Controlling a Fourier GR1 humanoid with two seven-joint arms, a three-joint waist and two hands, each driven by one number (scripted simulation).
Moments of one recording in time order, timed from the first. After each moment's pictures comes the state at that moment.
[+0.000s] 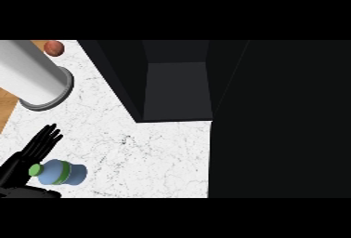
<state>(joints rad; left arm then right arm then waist) -0.04 0.35 0.37 -1.01 -0.07 -0.74 -0.53 0.89 -0.12 0.21 -2.48 -0.12 0.30 -0.16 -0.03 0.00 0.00</state>
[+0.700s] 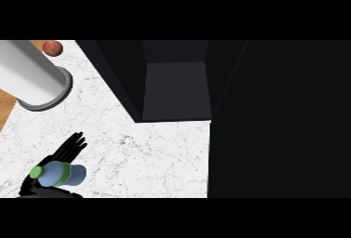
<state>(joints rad) -0.12 0.34 0.20 -0.71 -0.11 -0.68 -0.68 0.96 -0.12 0.22 -2.47 -0.11 0.32 -0.22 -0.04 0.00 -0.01</state>
